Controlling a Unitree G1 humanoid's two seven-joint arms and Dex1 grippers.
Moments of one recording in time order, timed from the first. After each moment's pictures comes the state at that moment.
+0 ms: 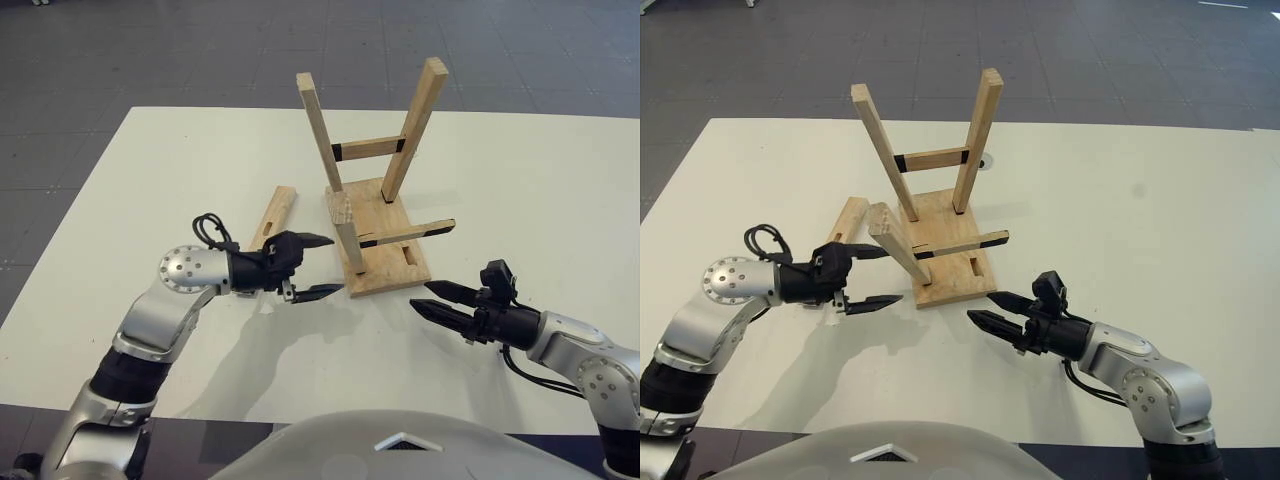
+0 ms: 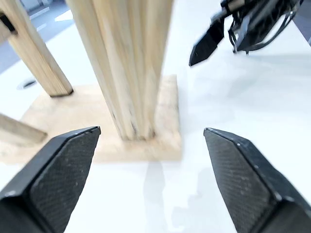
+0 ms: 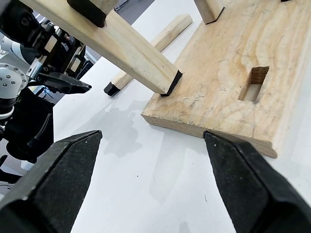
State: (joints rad) left arm -0.01 0.74 -0.18 -0.32 -0.33 0.26 -1.02; right arm 0.25 -0.58 -0.07 -0.48 0.87 0.83 0.71
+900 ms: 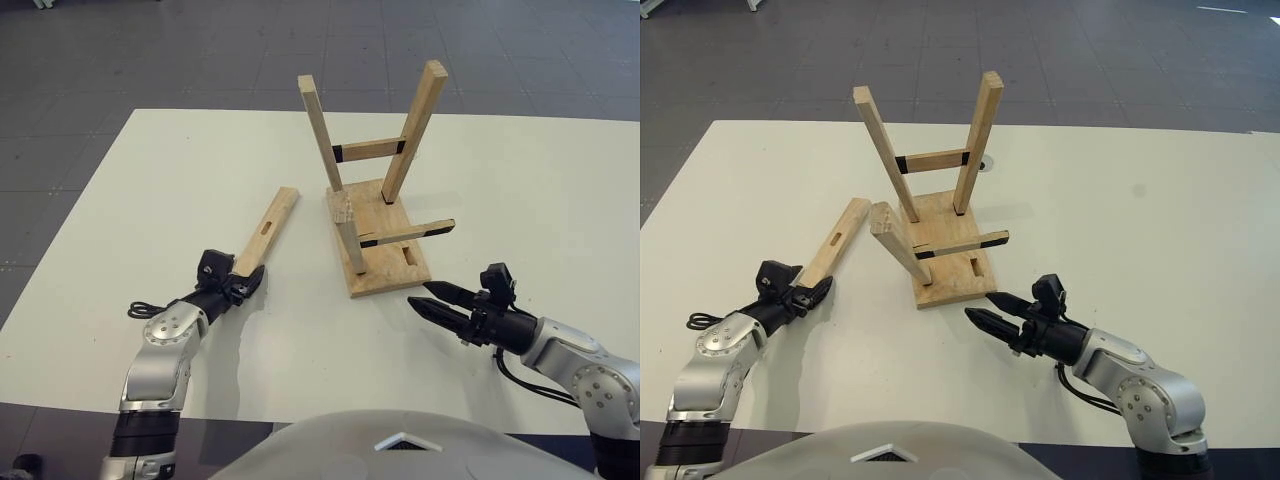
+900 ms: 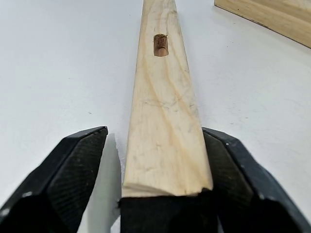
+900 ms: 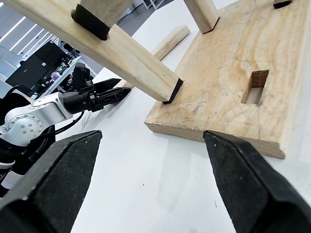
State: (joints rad) left arm 0.23 0.44 0.09 -0.17 -0.24 0.48 -0.42; right arm 0.29 -0.52 -0.10 -0.50 0.89 0.83 0.66
